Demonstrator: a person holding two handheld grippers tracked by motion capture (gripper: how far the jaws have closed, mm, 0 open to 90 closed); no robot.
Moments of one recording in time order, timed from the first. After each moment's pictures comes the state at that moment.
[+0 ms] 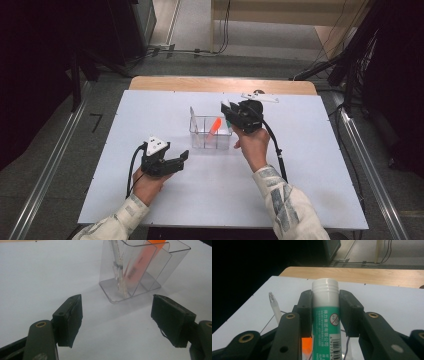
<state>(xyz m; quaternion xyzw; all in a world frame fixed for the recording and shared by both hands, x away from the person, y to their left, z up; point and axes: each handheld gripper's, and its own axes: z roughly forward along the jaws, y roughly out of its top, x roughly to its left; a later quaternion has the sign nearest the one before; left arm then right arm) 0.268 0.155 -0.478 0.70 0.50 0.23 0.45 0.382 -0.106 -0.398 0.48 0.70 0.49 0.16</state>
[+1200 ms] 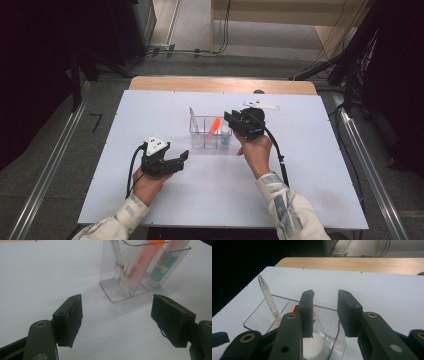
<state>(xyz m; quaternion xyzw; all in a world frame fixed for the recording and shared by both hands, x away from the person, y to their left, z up) 0.268 0.155 -0.478 0.71 0.50 0.22 0.45 0.373 -0.117 -0.418 0.49 0.71 0.48 0.16</state>
